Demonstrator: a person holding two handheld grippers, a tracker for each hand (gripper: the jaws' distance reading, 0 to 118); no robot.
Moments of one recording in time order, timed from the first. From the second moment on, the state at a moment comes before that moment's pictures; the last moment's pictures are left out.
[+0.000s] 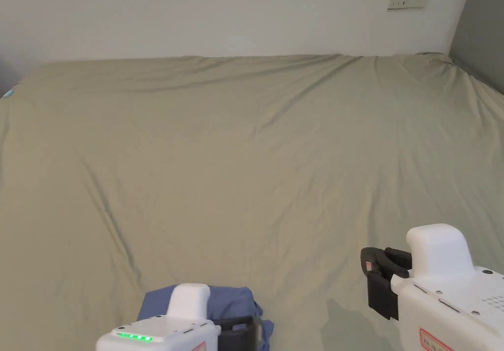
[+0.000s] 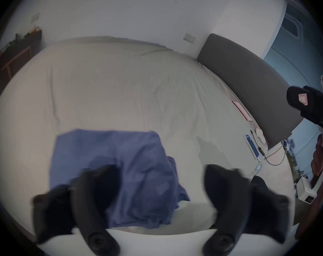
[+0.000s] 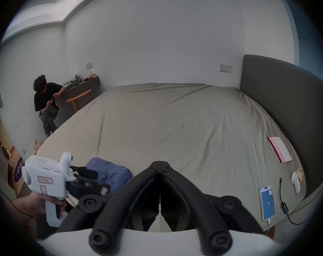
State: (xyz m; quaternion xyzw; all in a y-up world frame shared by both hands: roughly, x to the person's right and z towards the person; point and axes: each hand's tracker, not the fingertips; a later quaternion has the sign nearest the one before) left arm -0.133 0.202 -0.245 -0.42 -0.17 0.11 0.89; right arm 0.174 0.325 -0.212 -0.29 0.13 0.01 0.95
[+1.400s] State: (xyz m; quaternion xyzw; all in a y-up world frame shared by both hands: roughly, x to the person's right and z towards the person) left arm -0.139 0.181 -0.200 -0.32 -0.16 0.04 0.94; right arm 0.092 0.270 -0.253 -0.32 0.24 0.07 0.91
